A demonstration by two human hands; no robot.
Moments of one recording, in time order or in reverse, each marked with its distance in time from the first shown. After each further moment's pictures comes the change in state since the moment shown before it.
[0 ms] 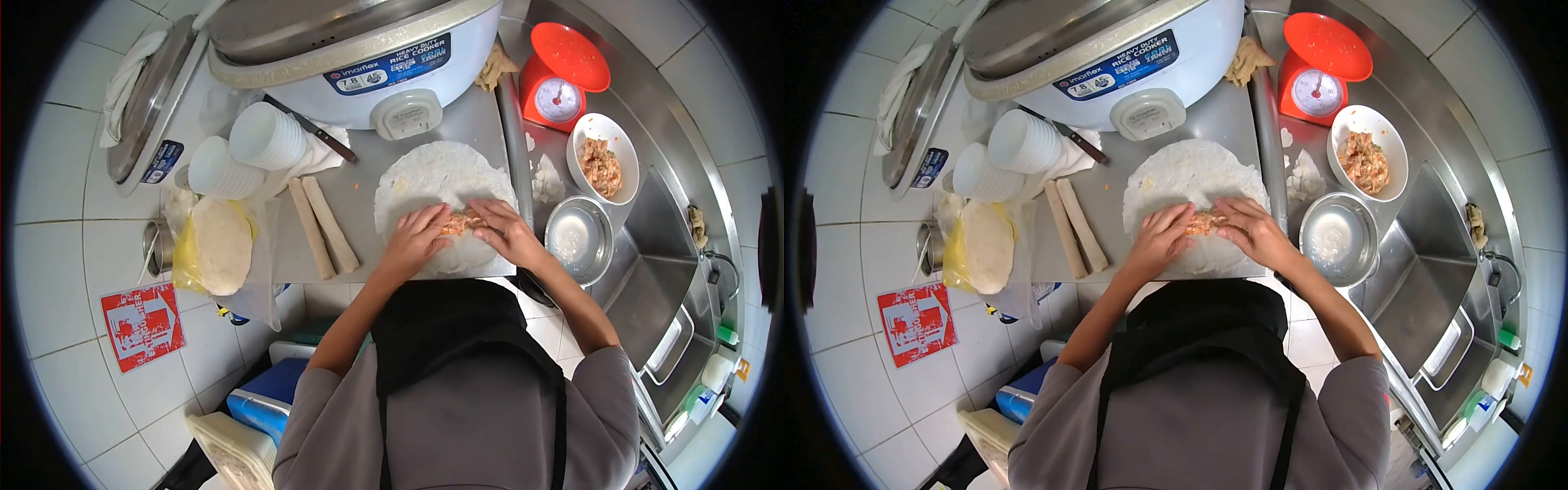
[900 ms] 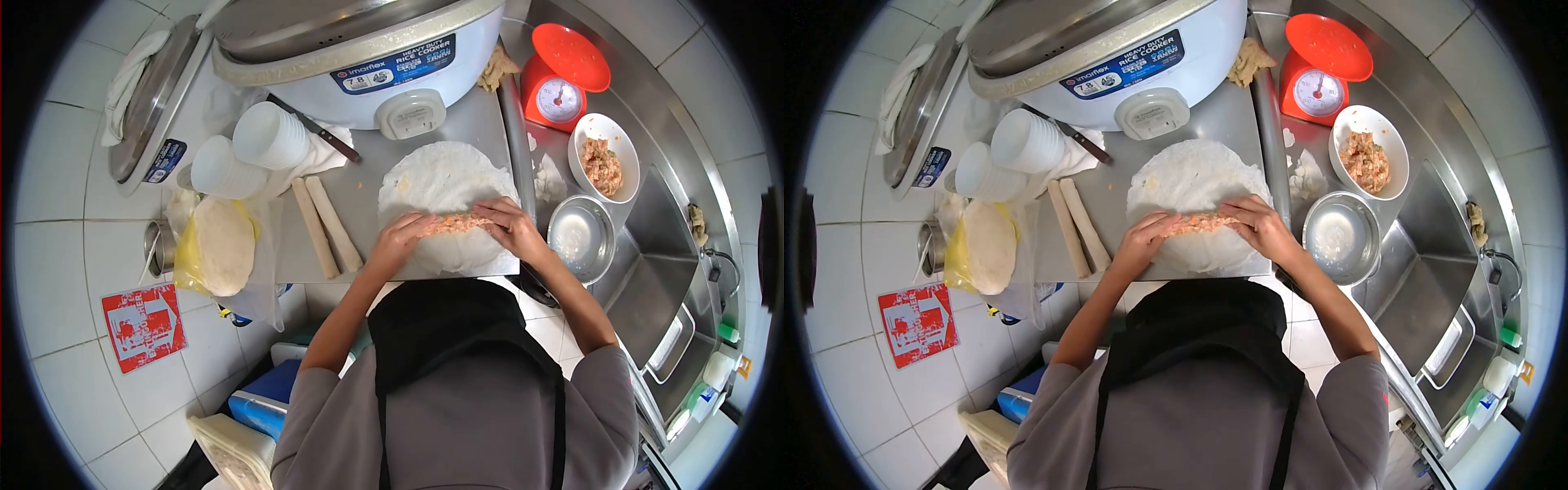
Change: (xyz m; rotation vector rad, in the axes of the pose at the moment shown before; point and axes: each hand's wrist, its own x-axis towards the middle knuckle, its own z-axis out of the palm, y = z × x) left_hand -0.018 -0.042 -0.010 -0.188 -0.062 -0.006; right_hand 0.001 0.017 0.000 -0.055 -0.041 -0.106
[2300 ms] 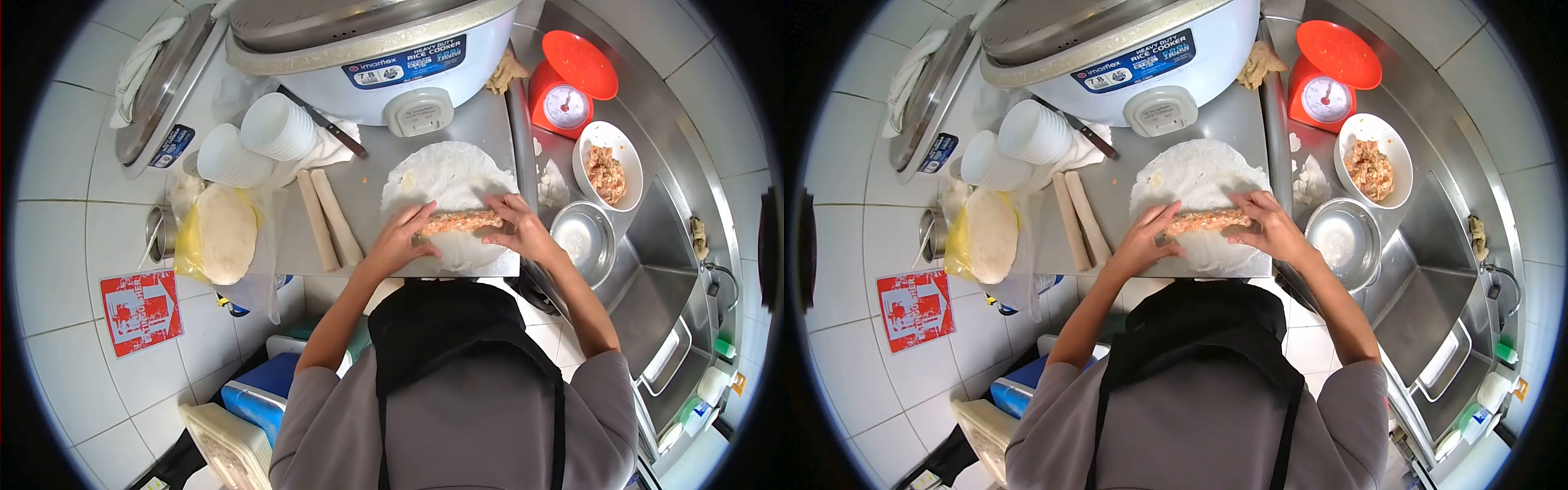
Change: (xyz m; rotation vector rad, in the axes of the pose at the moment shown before) left_hand 0.004 0.031 -0.006 0.029 0.082 -0.114; right_hand 0.006 -0.012 -0.018 0.011 -0.098 0.142
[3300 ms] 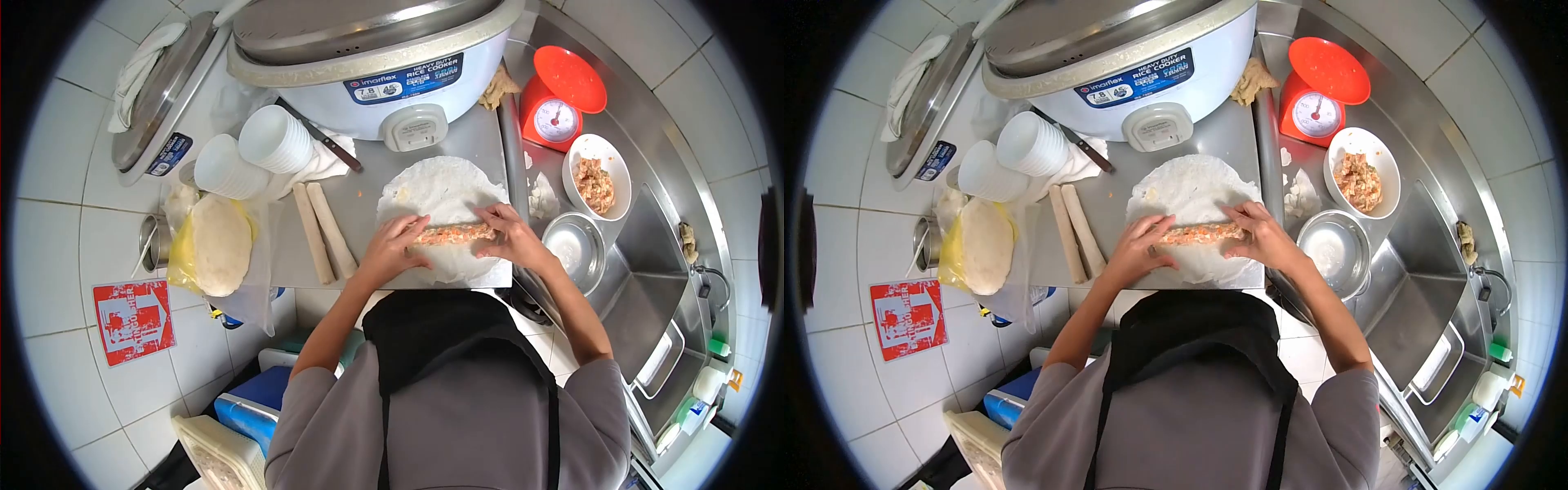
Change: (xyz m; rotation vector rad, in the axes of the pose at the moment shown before) left_hand 0.004 0.006 -0.010 0.172 0.083 0.132; right_hand 0.006 -0.002 -0.002 0.000 -0.004 0.026
